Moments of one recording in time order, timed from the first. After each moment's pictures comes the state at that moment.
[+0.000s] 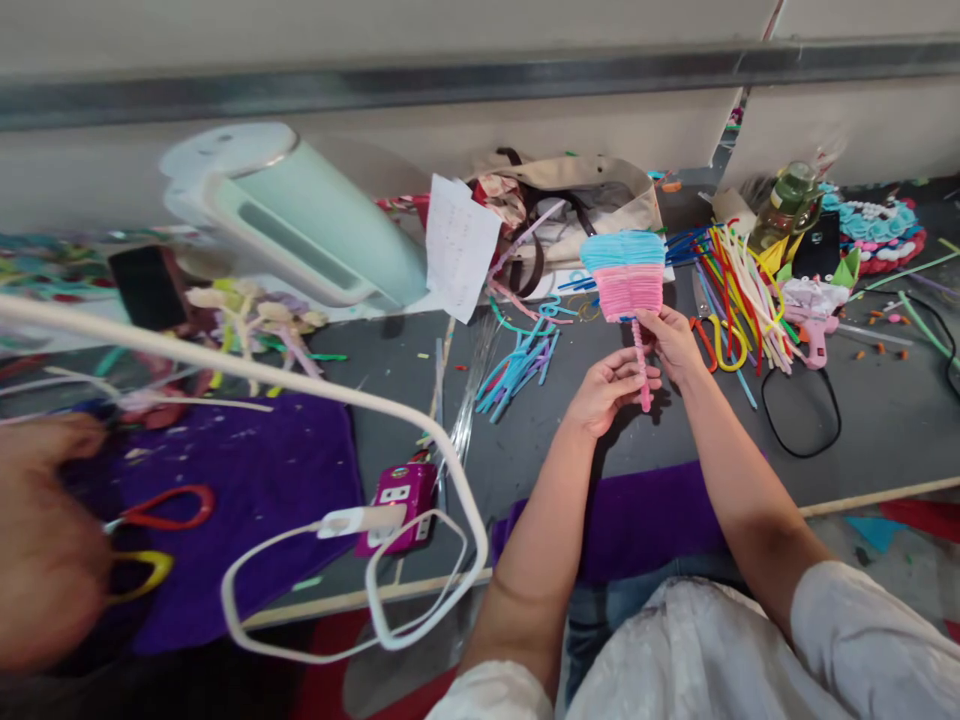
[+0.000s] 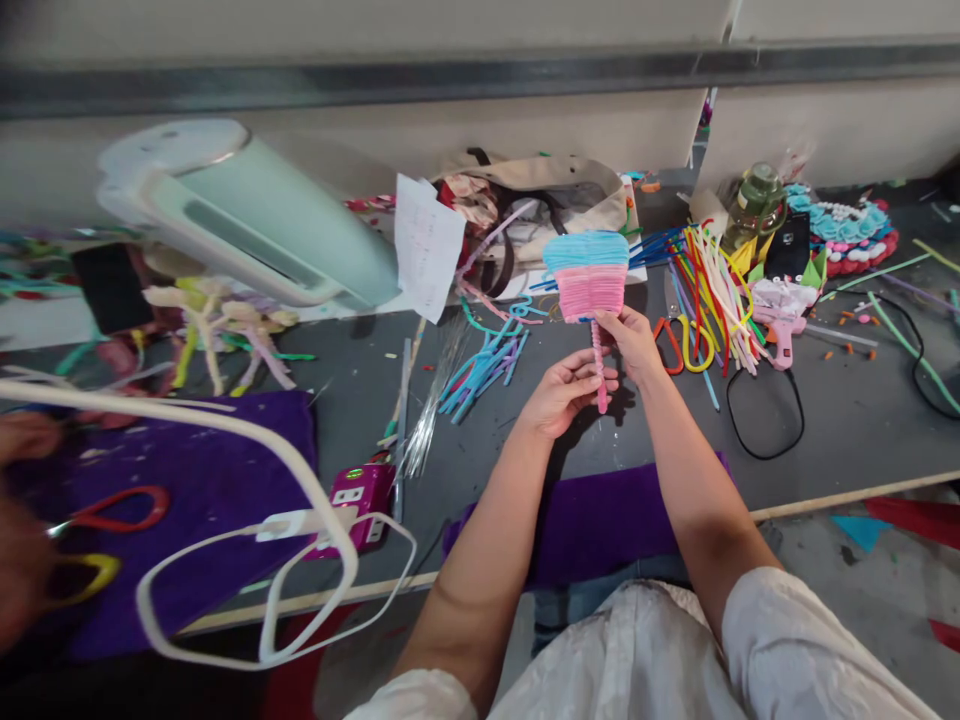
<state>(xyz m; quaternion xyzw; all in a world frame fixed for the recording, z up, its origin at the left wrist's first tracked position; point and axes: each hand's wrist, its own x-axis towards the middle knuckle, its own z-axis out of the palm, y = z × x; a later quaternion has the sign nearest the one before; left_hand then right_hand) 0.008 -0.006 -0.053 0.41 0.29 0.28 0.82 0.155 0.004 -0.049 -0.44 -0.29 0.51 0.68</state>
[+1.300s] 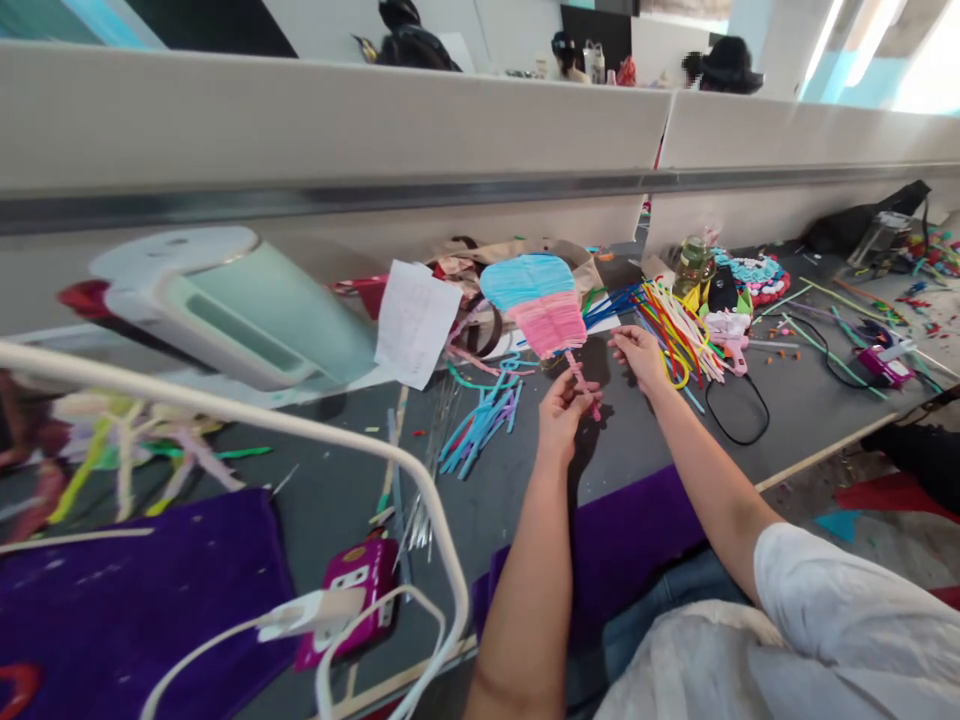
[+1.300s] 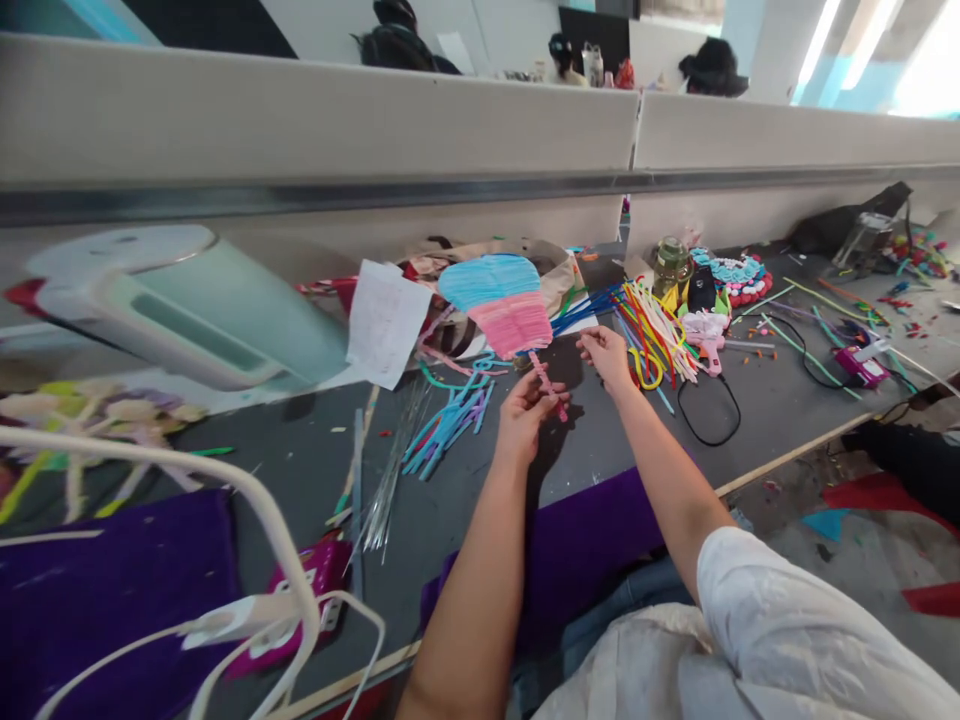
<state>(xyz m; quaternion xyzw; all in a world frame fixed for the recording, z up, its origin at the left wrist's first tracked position) 0.008 0.004 -0.062 0.49 0.30 0.43 0.70 0.177 0.002 -0.037 -0.61 -0.36 0.29 0.65</state>
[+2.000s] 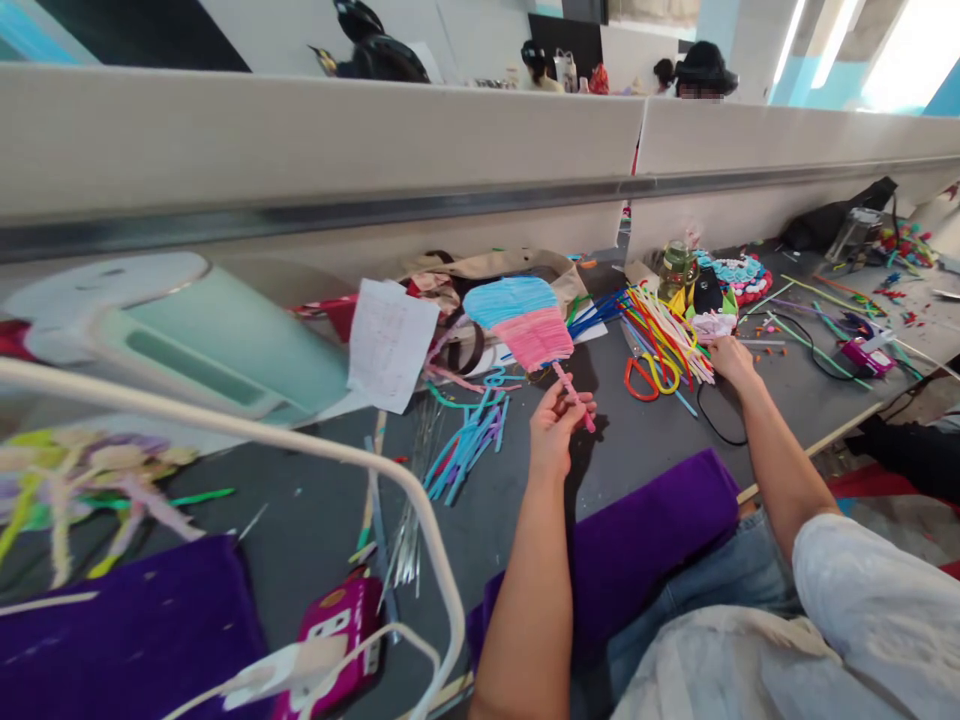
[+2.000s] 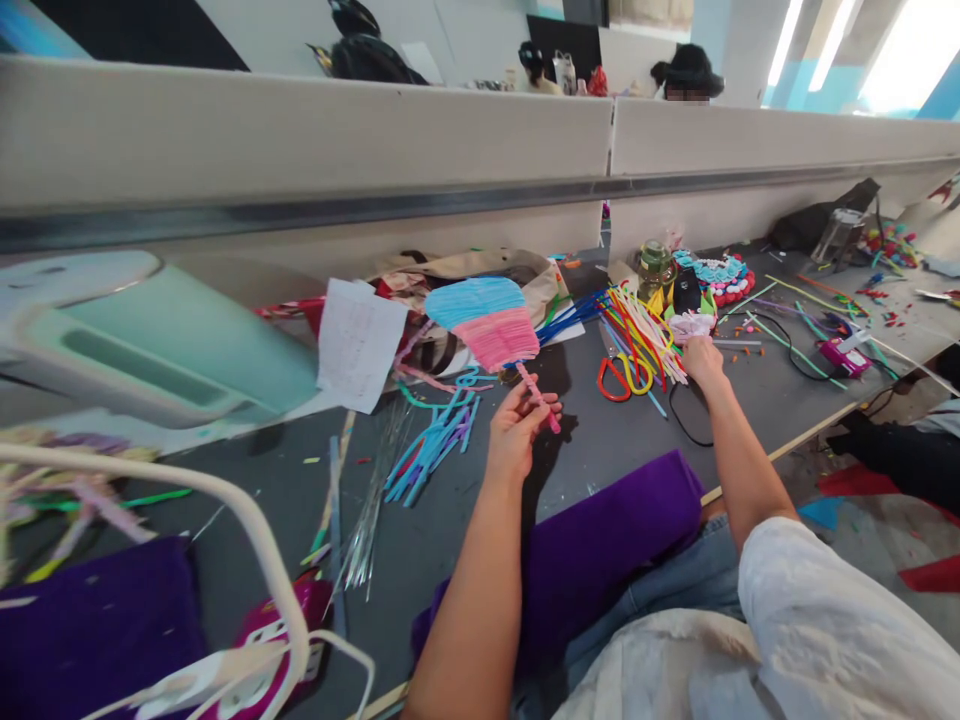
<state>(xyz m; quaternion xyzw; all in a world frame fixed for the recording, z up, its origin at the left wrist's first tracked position) 0.010 0.001 -0.059 0.47 0.30 0.41 0.72 0.322 -0.104 -0.022 -0.93 -0.34 0.05 0.14</state>
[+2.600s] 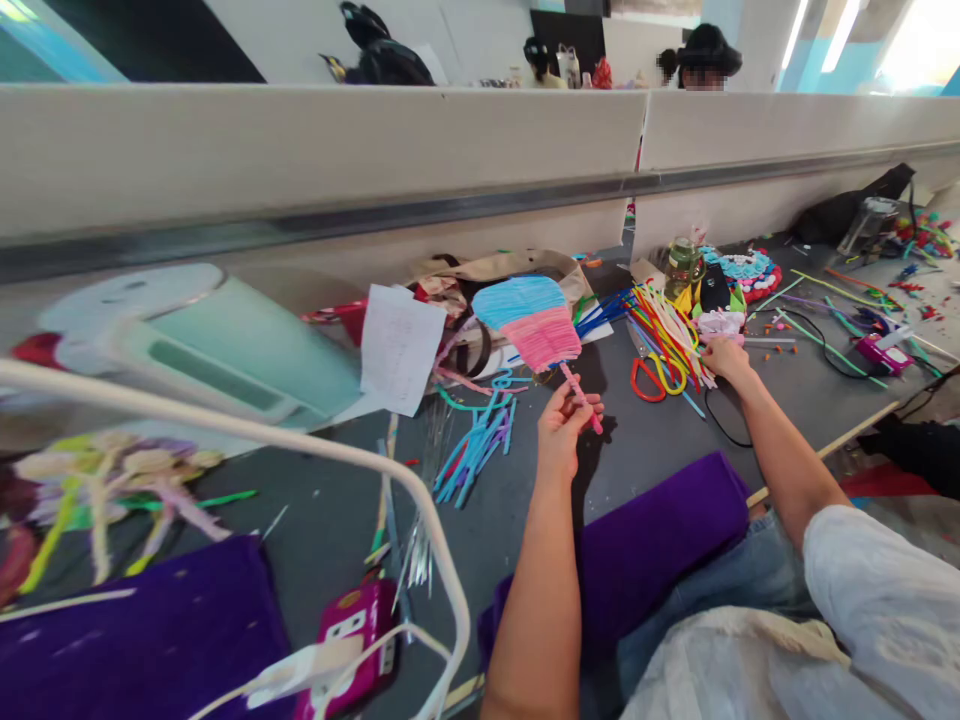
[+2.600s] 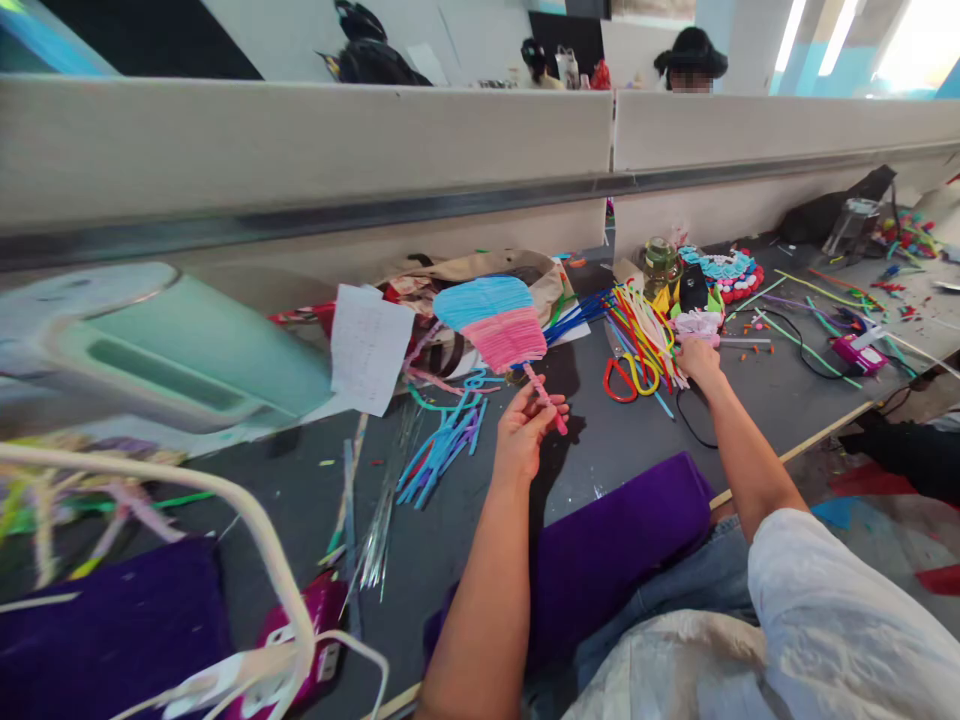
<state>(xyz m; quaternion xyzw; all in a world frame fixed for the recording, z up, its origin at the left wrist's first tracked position) 0.010 0.002 -0.057 0.47 0.30 0.41 0.72 0.322 -0.084 -0.035 -0.92 -0.36 0.10 0.11</state>
